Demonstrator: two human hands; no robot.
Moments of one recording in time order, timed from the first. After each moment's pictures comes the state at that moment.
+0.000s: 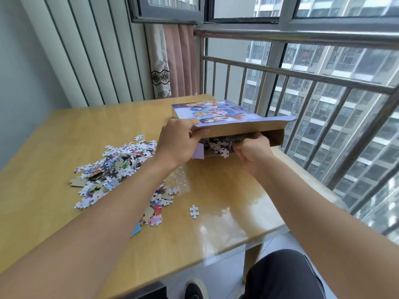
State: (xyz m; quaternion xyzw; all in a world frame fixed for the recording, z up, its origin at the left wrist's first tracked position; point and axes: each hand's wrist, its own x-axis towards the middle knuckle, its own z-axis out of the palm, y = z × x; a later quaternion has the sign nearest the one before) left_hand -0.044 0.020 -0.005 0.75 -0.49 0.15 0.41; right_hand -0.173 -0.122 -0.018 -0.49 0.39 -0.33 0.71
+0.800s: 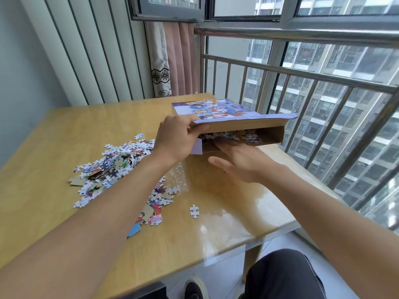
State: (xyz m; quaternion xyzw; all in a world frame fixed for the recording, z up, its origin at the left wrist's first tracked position) left_hand -0.040 0.022 0.002 0.74 -0.50 0.17 0.42; right_hand -0.193 -0.120 -0.026 -0.99 0.13 -0.07 0.04
